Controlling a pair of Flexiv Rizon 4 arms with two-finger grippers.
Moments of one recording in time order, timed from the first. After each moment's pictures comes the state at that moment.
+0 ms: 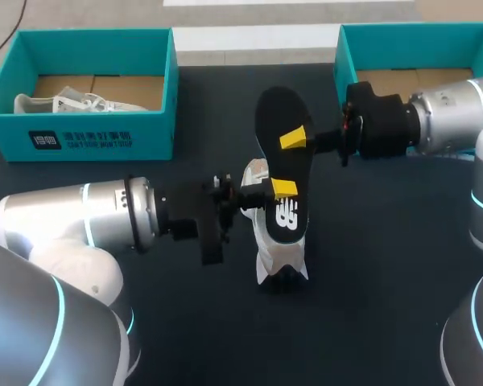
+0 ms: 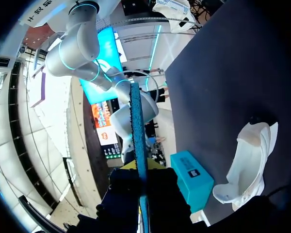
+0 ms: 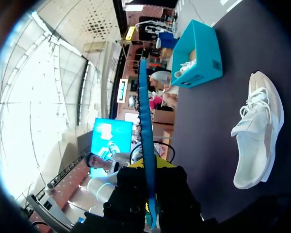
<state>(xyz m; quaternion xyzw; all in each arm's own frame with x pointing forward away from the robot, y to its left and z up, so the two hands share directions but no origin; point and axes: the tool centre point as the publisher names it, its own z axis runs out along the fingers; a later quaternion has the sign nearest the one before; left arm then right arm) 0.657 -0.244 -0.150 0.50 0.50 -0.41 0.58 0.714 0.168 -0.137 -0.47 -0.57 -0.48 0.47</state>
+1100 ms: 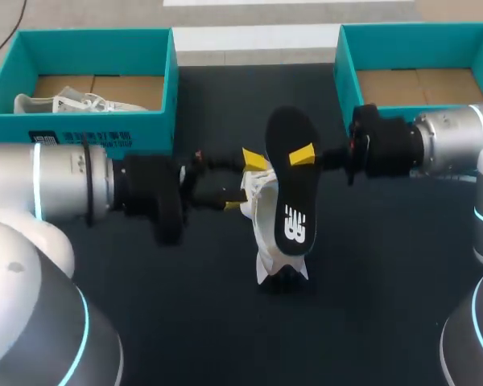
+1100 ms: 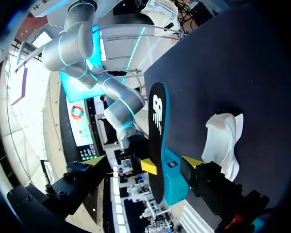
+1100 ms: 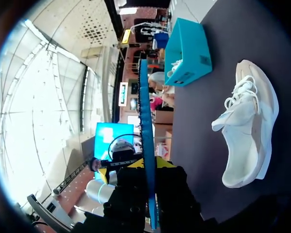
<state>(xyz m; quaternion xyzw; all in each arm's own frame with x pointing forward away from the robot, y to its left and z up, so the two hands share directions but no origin) 0.669 -0.187 -0.137 0.55 0.57 -0.34 0.51 0.715 0.152 -0.176 -0.49 -0.55 -0.48 0.49</state>
